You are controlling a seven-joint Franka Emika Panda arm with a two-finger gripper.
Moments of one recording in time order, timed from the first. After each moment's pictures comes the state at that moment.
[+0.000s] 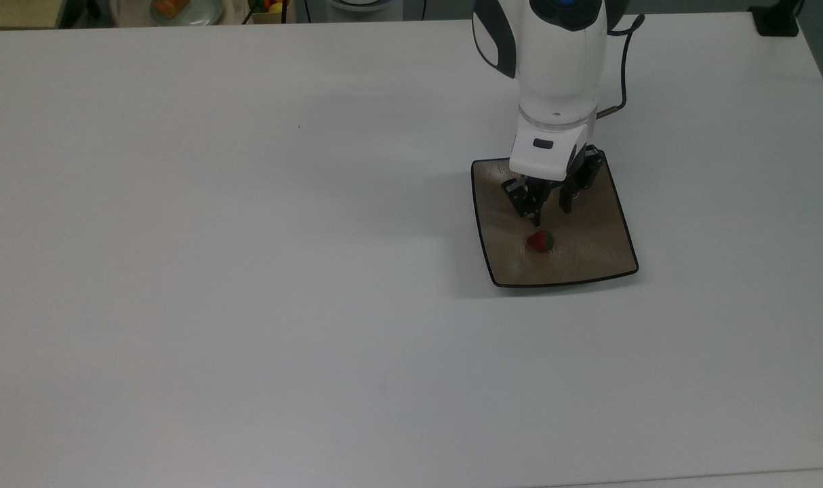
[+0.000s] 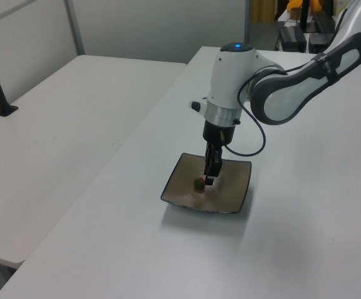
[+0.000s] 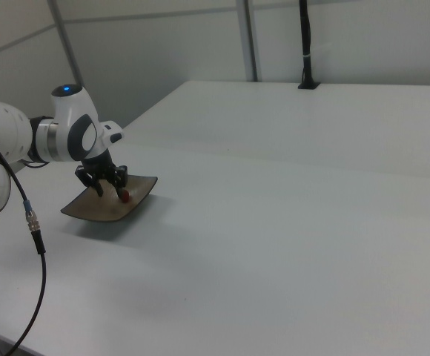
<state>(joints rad) 0.33 0.48 0.18 -1.65 -0.01 2.34 0.00</state>
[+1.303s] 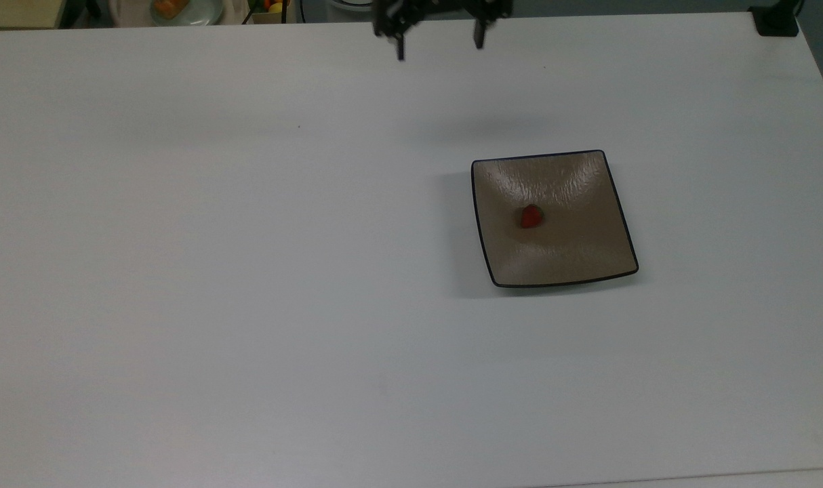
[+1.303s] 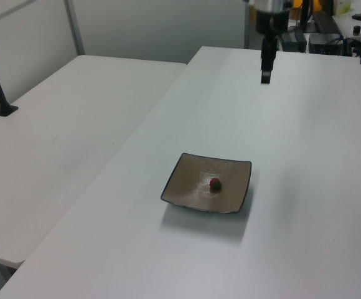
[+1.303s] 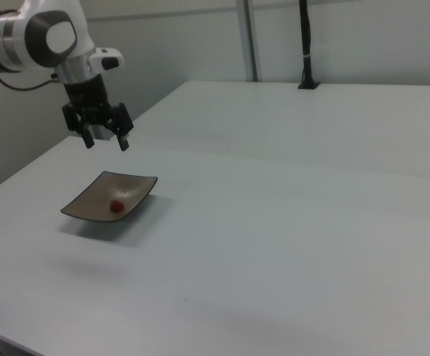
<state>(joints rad) 0.18 0.03 0.11 -1.63 -0.01 1.70 0.06</state>
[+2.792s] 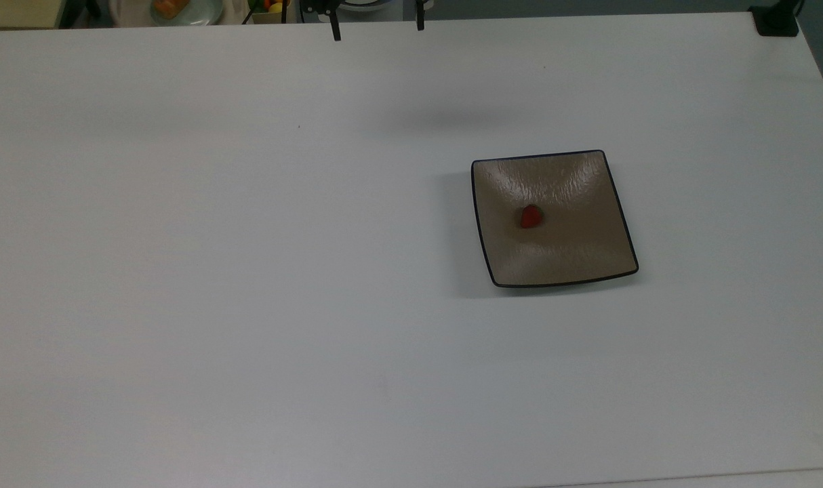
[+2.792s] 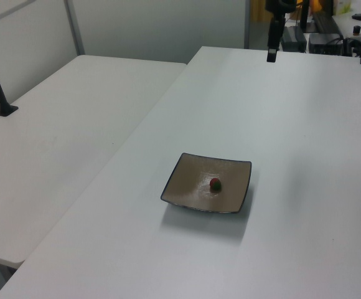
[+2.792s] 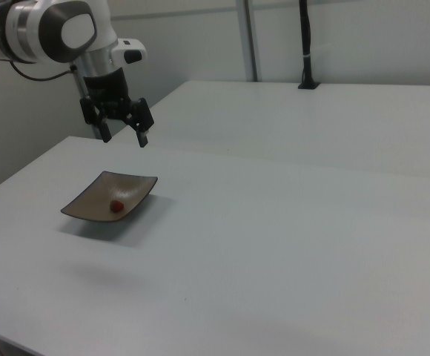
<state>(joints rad) 0.19 -0.01 -0.02 -1.64 0.04 1.70 -0.04</state>
